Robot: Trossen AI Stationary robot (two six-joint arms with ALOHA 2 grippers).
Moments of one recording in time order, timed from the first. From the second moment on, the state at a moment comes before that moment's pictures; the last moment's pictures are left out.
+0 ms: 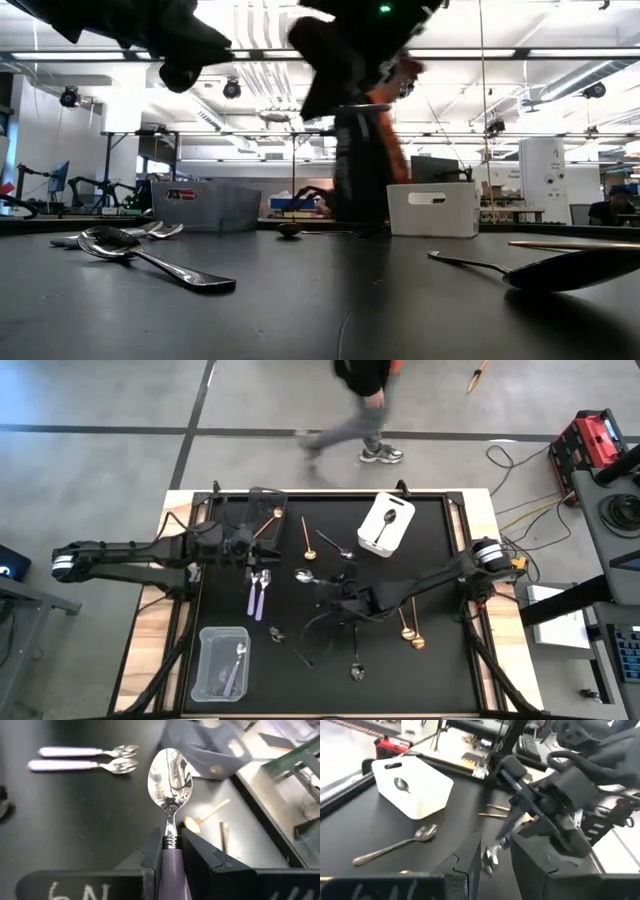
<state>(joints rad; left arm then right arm) 0.14 0.82 0.56 0.01 0.11 -0.25 0.27 1.89 1.39 -0.36 0.76 0.25</state>
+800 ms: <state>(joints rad) -0.06 0.90 0.25 0.81 -0.07 -0.22 0.28 1.88 1.00 1.12 0.68 -0.39</state>
